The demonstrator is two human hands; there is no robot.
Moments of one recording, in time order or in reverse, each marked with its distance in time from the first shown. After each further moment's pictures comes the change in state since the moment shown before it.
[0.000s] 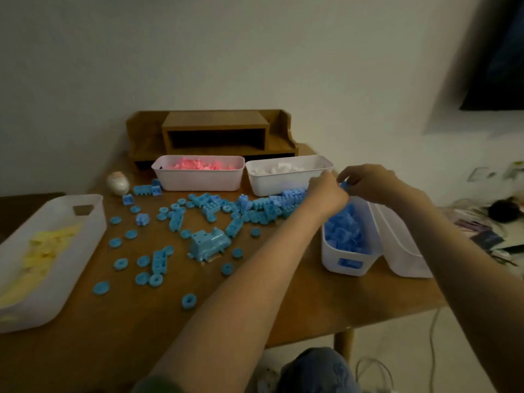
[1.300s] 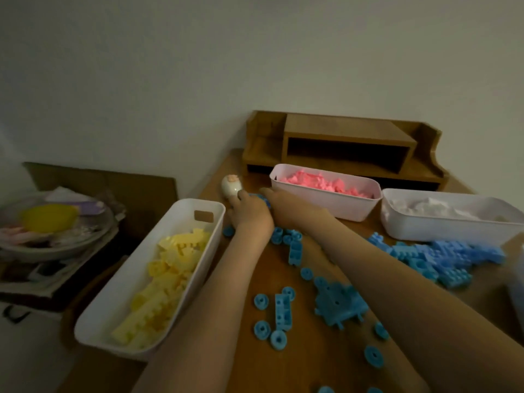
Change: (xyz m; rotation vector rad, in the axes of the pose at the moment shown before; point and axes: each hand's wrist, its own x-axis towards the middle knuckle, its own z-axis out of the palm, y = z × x) left_hand 0.026 -0.244 -0.233 0.723 0.451 -0.621; right_hand 0.084 -0.347 0.147 -0.010 -0.252 -0.711
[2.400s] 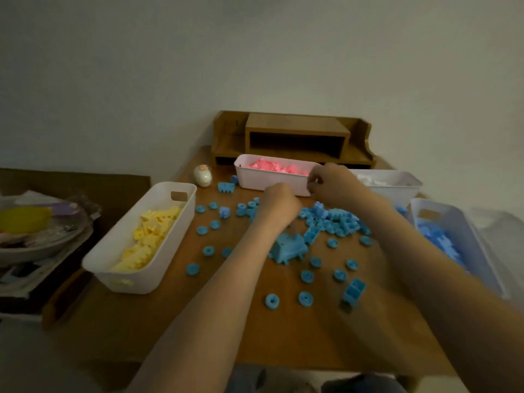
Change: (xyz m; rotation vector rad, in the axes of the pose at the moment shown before) left_hand -0.135 0.071 -0.050 -0.360 -0.204 0.286; right_hand -0.172 0.052 -0.067 0.083 0.344 0.262
